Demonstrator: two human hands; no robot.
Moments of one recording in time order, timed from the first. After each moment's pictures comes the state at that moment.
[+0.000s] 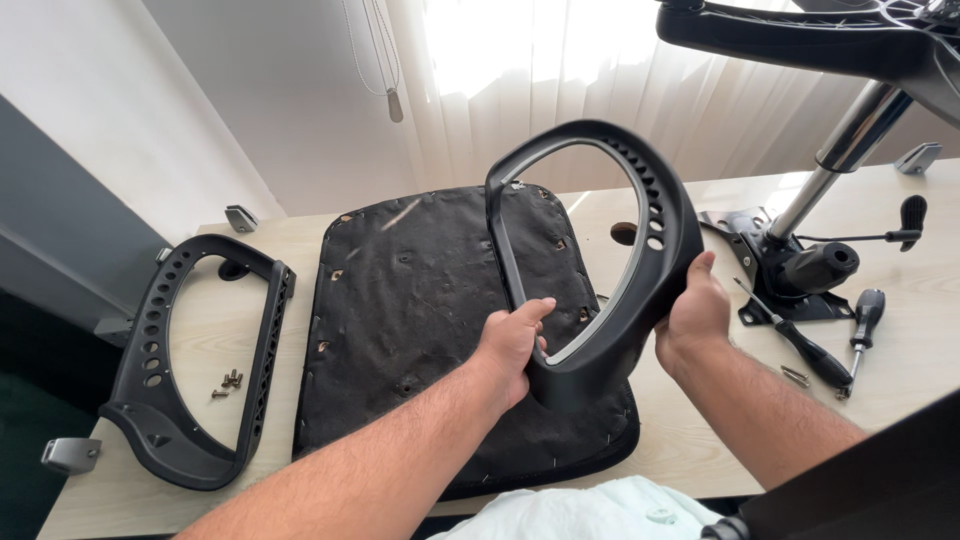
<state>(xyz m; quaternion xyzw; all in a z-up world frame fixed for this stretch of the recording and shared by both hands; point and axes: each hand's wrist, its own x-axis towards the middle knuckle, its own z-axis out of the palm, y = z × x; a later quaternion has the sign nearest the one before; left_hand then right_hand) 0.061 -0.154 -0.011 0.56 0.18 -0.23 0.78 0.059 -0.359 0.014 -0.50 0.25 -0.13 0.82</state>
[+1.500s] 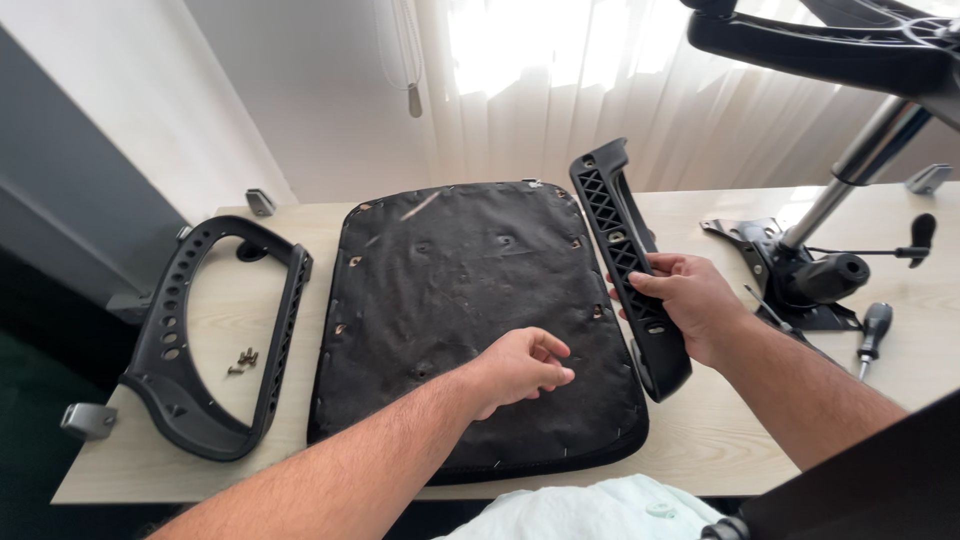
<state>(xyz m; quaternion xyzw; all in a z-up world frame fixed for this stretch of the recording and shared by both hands) 0.025 -0.118 0.024 0.79 -0.04 -0.36 0.49 0.055 -0.352 0.054 -0.71 0.14 0.10 0.69</state>
